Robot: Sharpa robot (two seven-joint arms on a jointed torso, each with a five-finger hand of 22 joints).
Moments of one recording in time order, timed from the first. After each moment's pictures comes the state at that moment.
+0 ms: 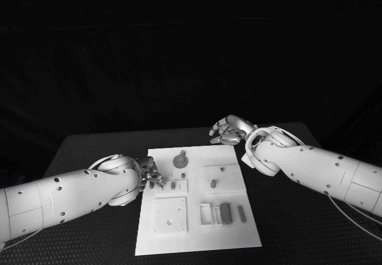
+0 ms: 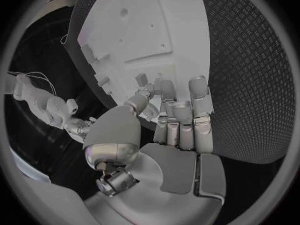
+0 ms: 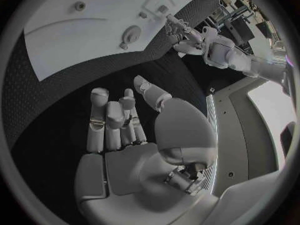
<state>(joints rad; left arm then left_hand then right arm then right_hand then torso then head) 1.28 -0.70 -0.22 1.42 -1.15 -0.14 -0.56 0.91 0.04 0.60 -0.25 0.05 1.10 0.03 0.32 0.73 1.28 -0.06 0.66 0.71 1.21 -0.14 1.40 0.60 0.02 1.34 -0.24 0.48 1.31 1.16 -0.67 0.10 1.31 -1.24 -0.35 -0.10 1.10 -0.09 0.59 -0.29 0.07 0.93 0.13 0.27 0.53 0.98 0.02 1.15 0.96 1.18 -0.09 1.42 0.92 0.23 1.13 -0.02 0.90 1.31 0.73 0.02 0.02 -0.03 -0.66</state>
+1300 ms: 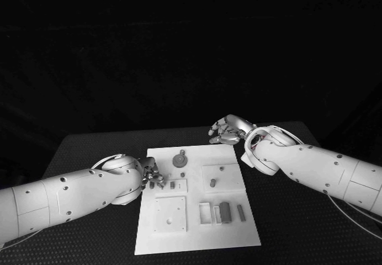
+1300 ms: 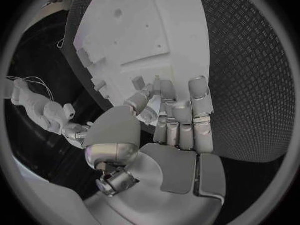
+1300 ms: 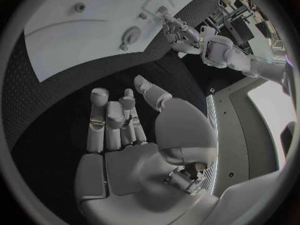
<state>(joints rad) 1.27 -0.66 -0.22 1.38 -1.17 -0.11 -0.57 0.91 0.03 0.58 -0.23 0.05 1.10 0.03 0.32 0.73 1.29 -0.07 0.67 0.71 1.22 -0.15 1.40 0.60 0.02 1.35 -0.24 0.49 1.31 1.16 -0.67 0.10 1.31 -1.24 -0.34 -0.10 1.10 -0.09 0.59 -0.29 0.07 0.93 0.13 0.27 0.53 0.98 0.02 1.15 0.96 1.18 -0.09 1.42 0.92 0.23 1.13 -0.02 0.90 1.31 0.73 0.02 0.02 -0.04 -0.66</state>
